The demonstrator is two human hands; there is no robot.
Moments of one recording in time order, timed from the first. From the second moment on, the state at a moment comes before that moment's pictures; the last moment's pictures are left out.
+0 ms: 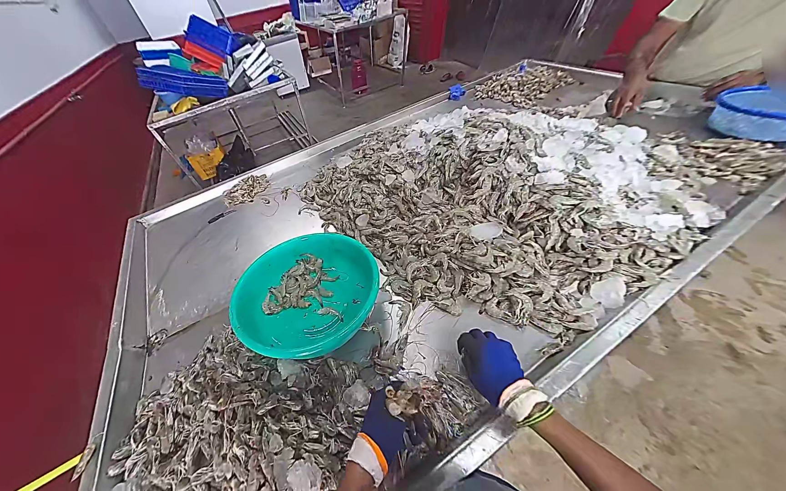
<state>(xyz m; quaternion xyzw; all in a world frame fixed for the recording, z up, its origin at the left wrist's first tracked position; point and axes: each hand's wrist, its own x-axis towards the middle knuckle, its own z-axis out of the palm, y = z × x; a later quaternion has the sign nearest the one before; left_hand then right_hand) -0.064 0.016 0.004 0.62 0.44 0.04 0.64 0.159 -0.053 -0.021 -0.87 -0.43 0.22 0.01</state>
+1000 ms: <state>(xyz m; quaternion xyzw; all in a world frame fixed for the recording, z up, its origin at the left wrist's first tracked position) -0.022 0.014 0.012 0.76 0.43 -0.18 0.45 0.089 -0.044 -0.020 -0.81 -0.58 0.10 -0.01</state>
